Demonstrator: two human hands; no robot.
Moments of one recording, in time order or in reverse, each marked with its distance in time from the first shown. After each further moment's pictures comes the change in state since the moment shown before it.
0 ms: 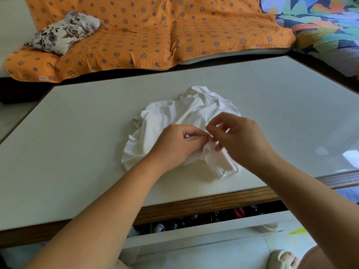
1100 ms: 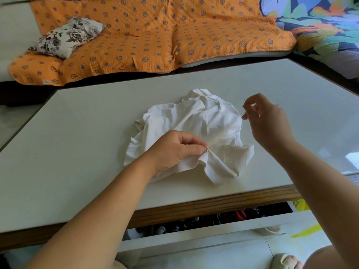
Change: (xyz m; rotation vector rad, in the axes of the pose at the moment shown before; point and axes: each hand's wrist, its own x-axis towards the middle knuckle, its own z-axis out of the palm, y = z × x) left_hand -0.006 0.003 -0.016 -0.139 -0.210 -0.149; right_hand 0.041 0.049 -0.028 -0.194 0.291 -0.037
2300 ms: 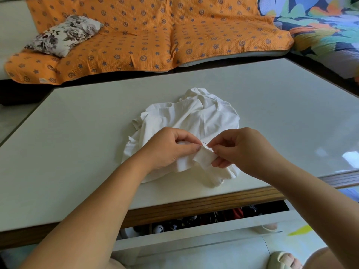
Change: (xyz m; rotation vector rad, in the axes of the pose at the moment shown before) left_hand 0.002 -0.001 -0.005 0.243 0.114 0.054; right_hand -0.059 -0.058 -0.017 0.233 -0.542 0.194
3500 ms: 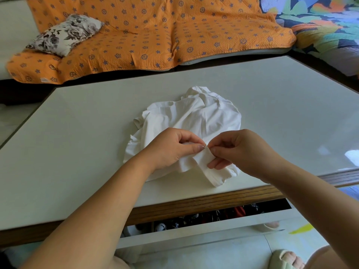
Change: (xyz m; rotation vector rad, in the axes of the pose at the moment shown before) left_hand 0.002 -0.005 0.003 -0.044 -0.045 0.001; right_hand 0.004 0.007 0.005 0.130 -0.085 0.011
